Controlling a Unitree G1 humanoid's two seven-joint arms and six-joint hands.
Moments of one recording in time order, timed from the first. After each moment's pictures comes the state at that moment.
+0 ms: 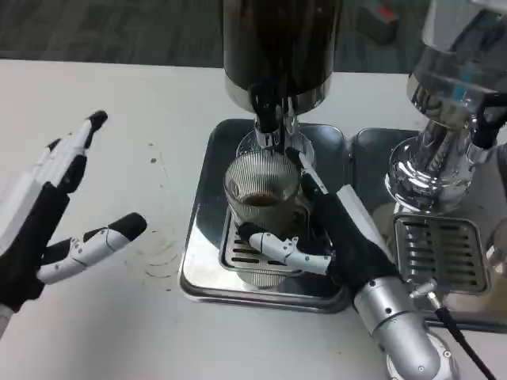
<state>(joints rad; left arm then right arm) 0.00 0.56 0.15 0.44 0.44 -0.78 0.07 -0.11 -0.05 0.27 0.18 -0.35 -0.04 -0.03</state>
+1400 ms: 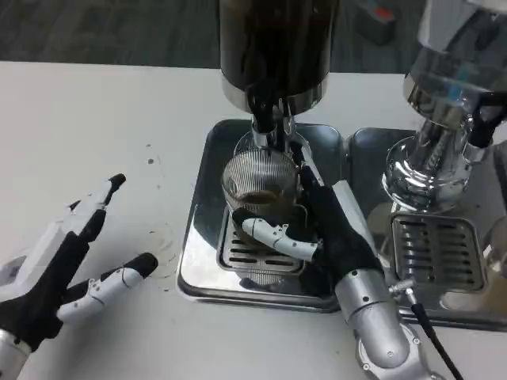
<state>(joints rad) 0.00 0.57 0.02 0.61 0.46 -0.78 0.13 -0.20 0.05 0.25 0.35 -0.32 -0.06 -0.12</state>
